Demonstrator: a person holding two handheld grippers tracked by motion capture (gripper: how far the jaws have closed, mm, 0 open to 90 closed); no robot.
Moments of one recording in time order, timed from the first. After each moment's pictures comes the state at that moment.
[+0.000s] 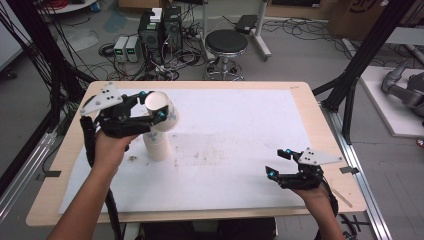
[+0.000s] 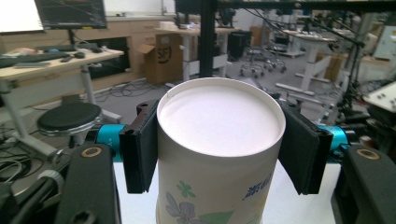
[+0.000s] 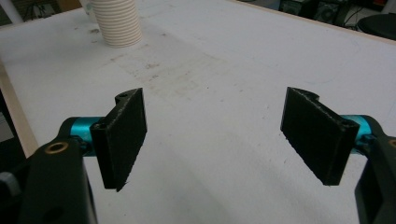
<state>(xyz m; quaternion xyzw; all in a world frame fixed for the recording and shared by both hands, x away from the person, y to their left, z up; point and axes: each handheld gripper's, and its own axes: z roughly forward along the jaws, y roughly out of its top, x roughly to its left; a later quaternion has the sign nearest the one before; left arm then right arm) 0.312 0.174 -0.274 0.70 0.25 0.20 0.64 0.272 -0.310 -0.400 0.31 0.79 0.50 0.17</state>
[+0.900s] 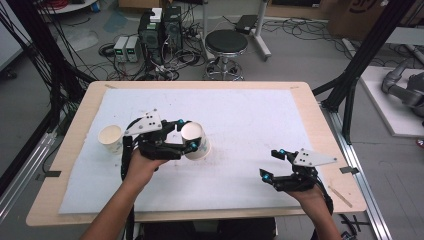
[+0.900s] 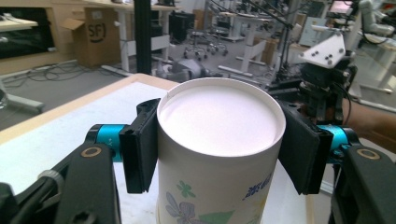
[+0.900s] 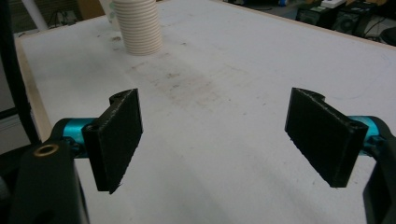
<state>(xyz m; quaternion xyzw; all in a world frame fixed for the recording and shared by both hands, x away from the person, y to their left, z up) 0.307 0.115 -0.331 0.73 0.19 0.10 0.64 0.270 -0.295 -0.399 0.28 0.79 0.52 0.15</state>
